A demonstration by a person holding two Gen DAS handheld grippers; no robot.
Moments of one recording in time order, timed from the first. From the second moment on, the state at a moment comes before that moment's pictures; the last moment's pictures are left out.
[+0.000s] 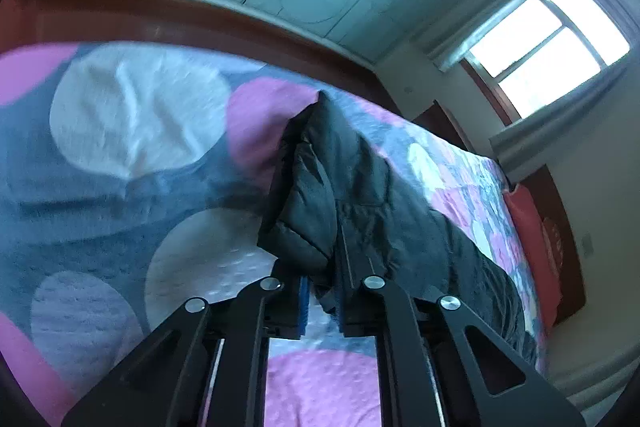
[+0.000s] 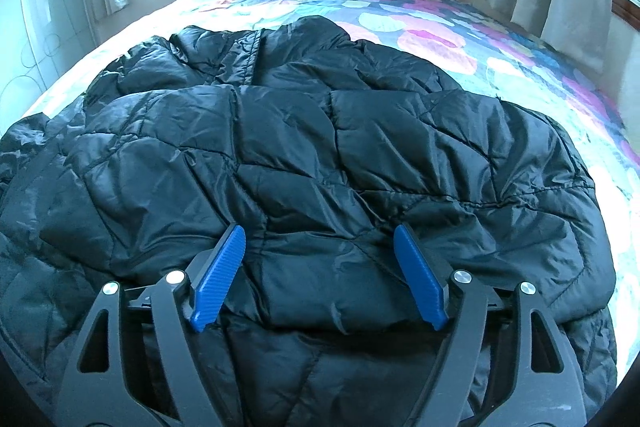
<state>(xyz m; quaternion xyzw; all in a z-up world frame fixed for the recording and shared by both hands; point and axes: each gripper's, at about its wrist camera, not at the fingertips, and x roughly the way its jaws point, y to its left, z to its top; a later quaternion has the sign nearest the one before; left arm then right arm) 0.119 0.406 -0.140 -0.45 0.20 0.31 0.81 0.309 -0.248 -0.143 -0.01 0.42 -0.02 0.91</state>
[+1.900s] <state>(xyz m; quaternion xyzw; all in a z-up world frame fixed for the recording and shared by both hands) 0.259 0.090 -0.070 -0.07 0.33 0.06 0.94 0.297 -0.263 -0.096 0.10 0.44 0.05 0.89</state>
